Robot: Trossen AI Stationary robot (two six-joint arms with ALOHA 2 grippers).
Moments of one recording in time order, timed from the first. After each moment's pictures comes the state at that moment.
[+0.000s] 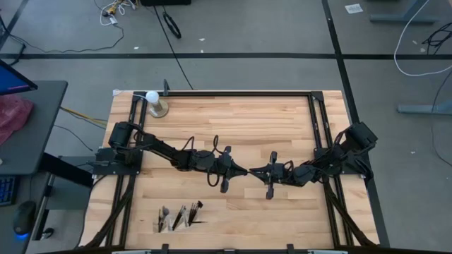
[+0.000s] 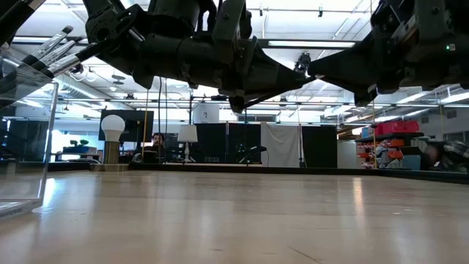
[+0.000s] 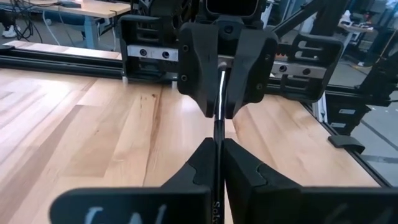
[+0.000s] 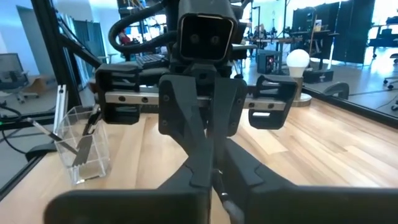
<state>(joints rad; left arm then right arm) -0.15 1.93 0.88 0.90 -0.07 -0.17 0.52 1.72 0.32 1.41 0.66 0.07</state>
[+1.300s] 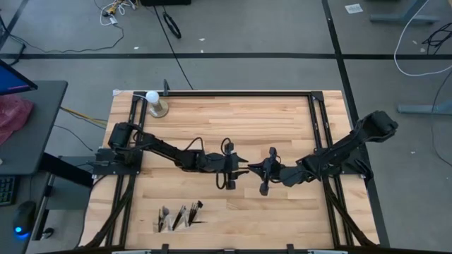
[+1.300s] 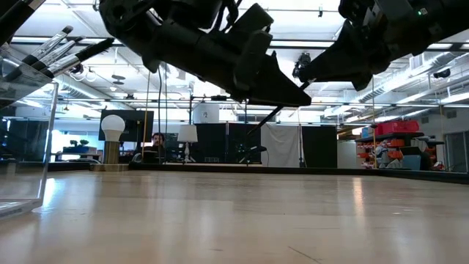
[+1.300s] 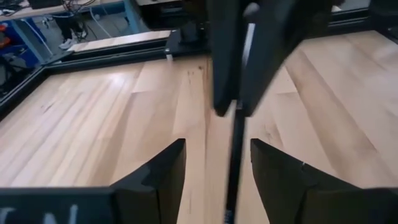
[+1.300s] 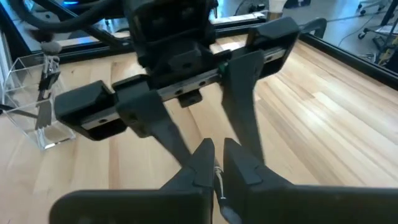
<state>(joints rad) -0.18 1.93 1.02 0.57 -0.27 0.06 0.47 1.41 0.58 0.38 0.68 0.35</state>
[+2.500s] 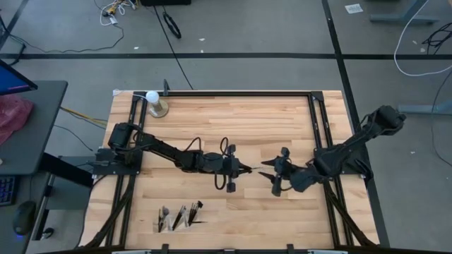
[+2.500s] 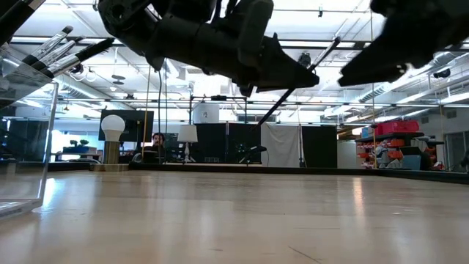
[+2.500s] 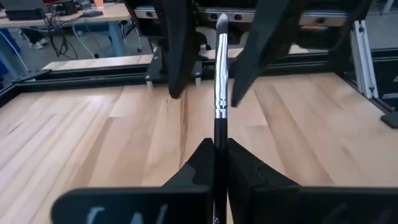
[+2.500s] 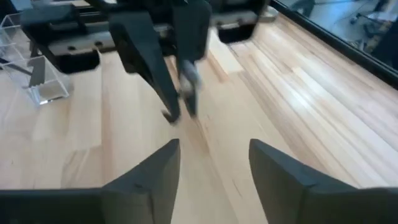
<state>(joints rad) -0.18 1.93 1.02 0.67 -0.19 0.00 0.58 1.22 0.56 0.00 0.76 0.47</state>
